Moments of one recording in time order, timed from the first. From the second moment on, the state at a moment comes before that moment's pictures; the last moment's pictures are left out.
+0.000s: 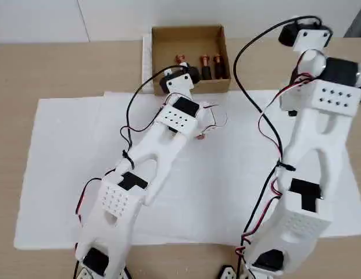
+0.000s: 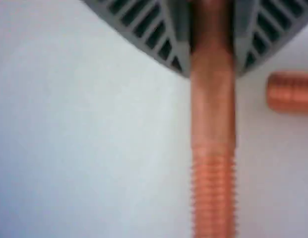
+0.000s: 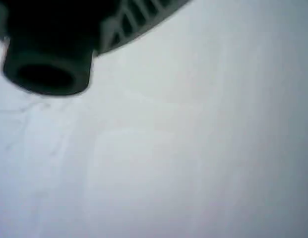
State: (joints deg) left arm 26.7 44.3 -29.8 67.6 51.7; right arm 11.7 19.5 -42.6 98.8 16.7
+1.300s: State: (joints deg) left arm 15.1 41.5 -56.8 99.4 -0.7; right arm 11.7 19.5 -42.6 98.8 15.3
